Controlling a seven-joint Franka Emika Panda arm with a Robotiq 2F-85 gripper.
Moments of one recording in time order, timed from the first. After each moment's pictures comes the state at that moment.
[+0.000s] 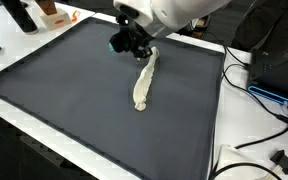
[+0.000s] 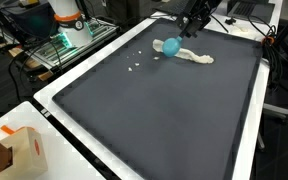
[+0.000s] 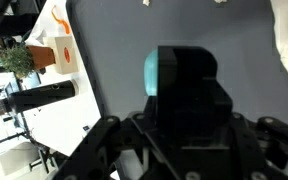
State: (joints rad) arm 0.39 0.71 0.01 -1.30 -0.57 1.44 0.90
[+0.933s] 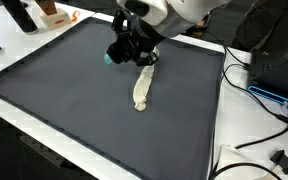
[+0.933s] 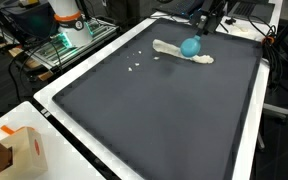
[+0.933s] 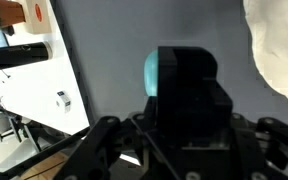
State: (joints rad) arm 0.41 0.75 0.01 -1.19 -0.60 1.54 0.79
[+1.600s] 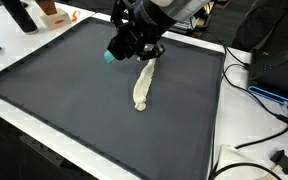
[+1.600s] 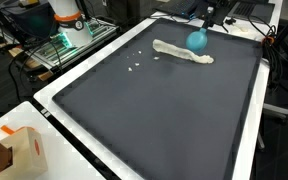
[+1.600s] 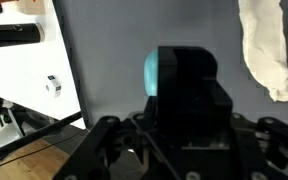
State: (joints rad) arm 0.41 0.72 0.03 -1.18 -0.60 1.55 0.69
